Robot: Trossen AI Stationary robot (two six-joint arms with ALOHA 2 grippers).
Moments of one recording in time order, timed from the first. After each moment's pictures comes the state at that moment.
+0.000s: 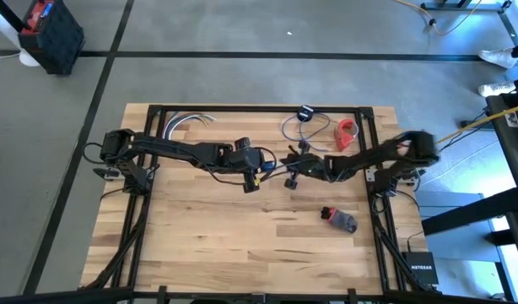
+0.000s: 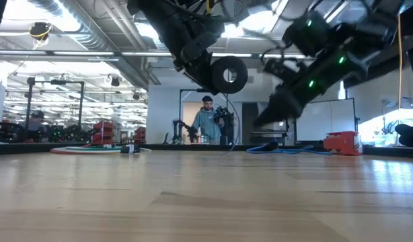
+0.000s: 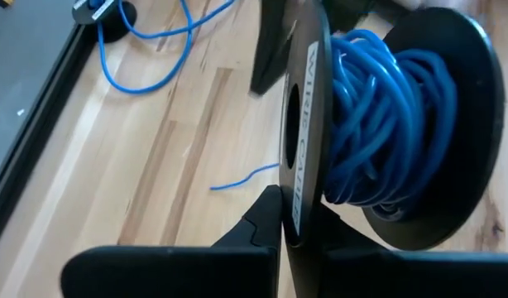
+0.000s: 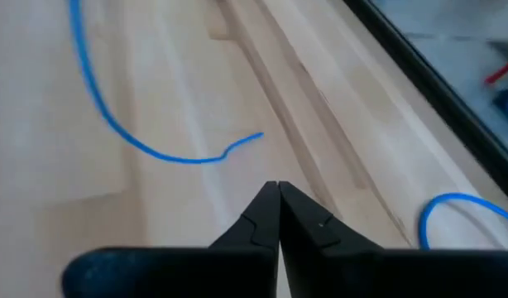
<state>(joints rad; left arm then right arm) 0.01 1.71 1.27 -0.41 -0.34 -0.03 -0.08 1.57 0.54 0.44 0.37 -0.07</state>
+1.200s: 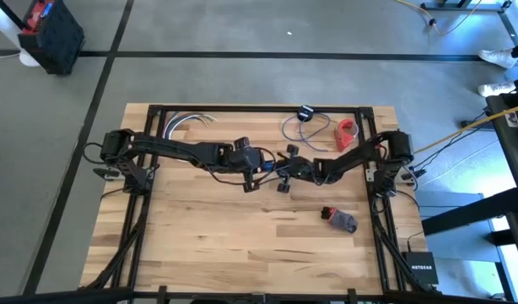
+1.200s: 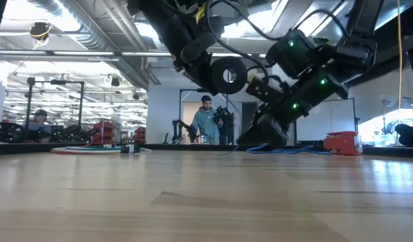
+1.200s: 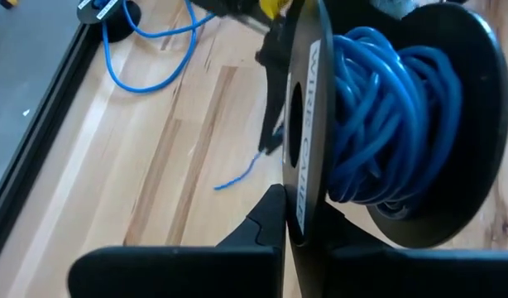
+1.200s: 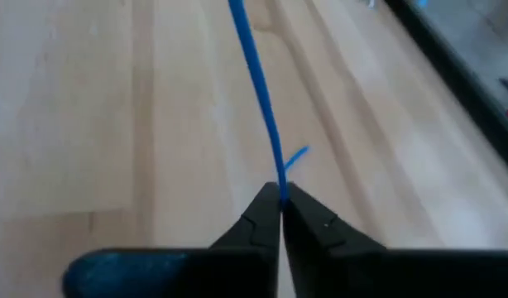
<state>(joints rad) 0.02 1.71 1.27 -0.41 -0.34 -0.03 -0.08 1.81 0.61 0.62 0.33 -0.21</state>
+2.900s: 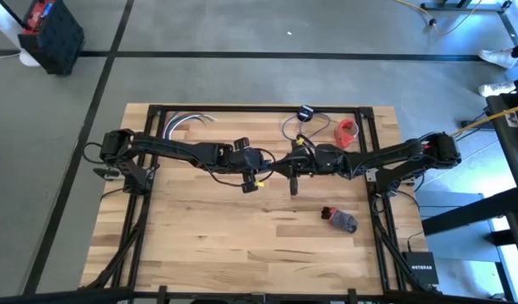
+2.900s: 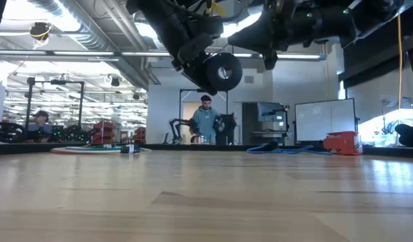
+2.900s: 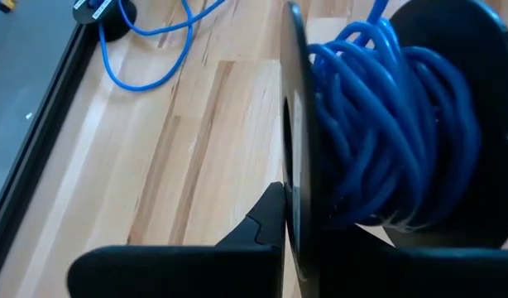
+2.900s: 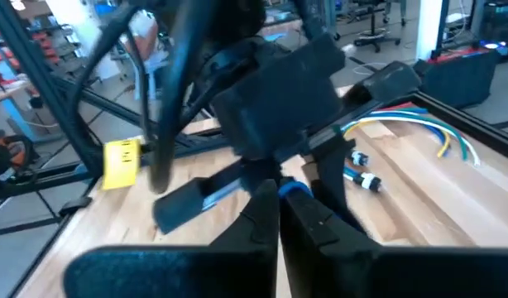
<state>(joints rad) 0.02 1.71 1.27 -0.43 -0.34 -0.01 -0.02 1.37 0.63 0.63 -0.01 0.23</state>
